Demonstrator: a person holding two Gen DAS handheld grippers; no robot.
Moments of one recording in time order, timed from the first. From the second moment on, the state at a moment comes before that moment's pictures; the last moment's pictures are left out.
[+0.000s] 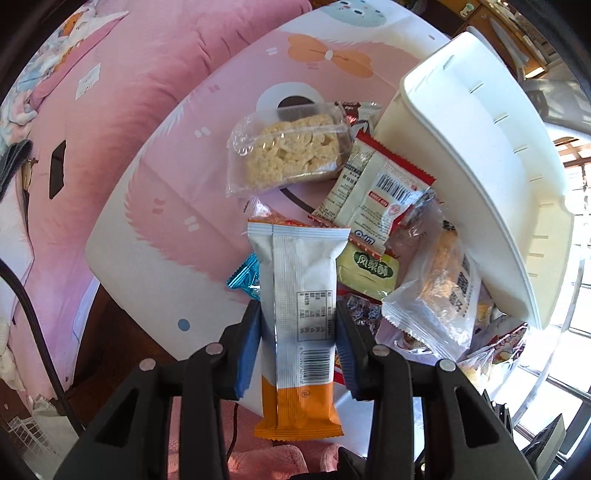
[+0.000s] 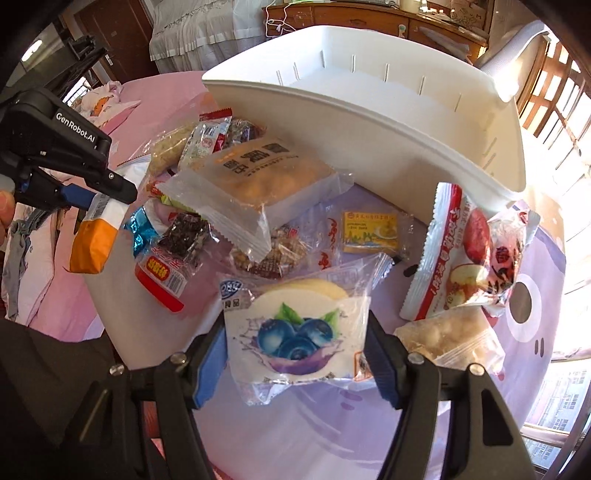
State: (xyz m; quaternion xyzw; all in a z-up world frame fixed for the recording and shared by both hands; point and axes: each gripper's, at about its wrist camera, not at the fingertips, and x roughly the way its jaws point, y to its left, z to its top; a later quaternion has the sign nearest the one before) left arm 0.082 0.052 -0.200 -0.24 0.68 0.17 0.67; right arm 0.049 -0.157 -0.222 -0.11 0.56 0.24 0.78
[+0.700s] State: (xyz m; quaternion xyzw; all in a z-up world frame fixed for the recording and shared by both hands) left arm 0.160 0.015 -0.066 -0.14 0.62 -0.01 0.77; right arm 0.079 -0.166 -0.080 -0.08 0.42 0.22 0.88
